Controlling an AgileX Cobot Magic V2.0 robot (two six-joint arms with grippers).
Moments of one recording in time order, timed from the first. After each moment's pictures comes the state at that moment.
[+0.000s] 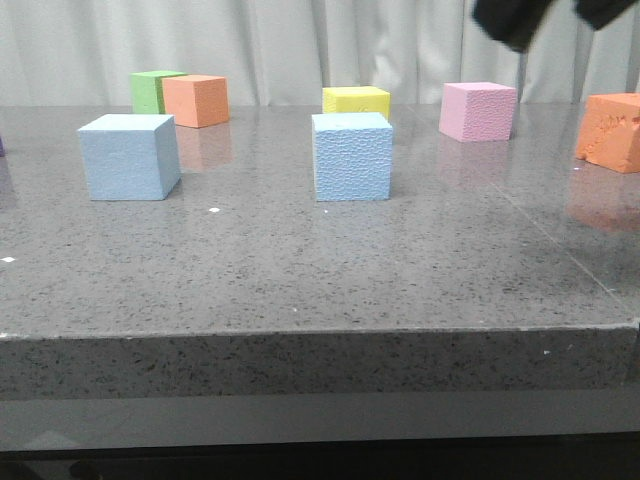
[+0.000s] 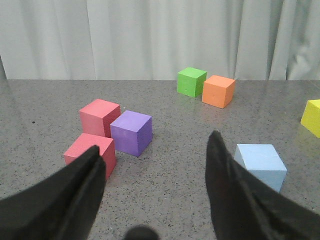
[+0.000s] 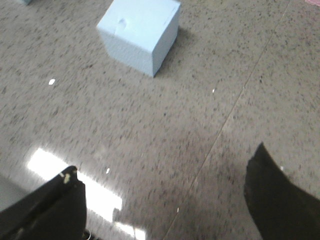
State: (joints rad) left arm -0.02 0.39 -0.70 0.05 0.56 -0.04; right arm 0.44 1.15 -1.08 0.08 0.83 -0.08
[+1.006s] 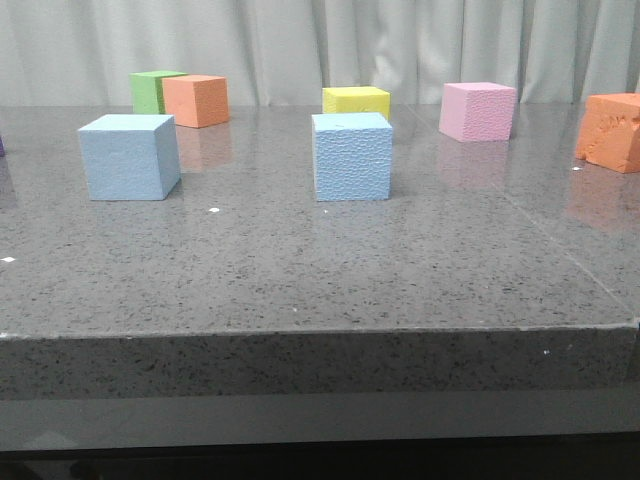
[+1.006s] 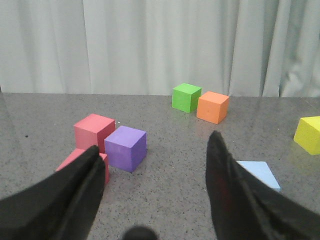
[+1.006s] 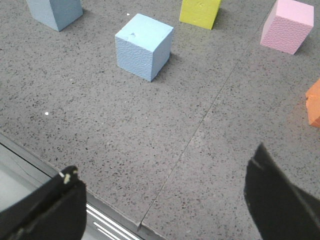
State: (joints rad) left arm -0.02 0.41 -0.70 0.02 0.50 -0.04; right arm 0.44 0.68 -0.75 0.07 0.68 -0.12
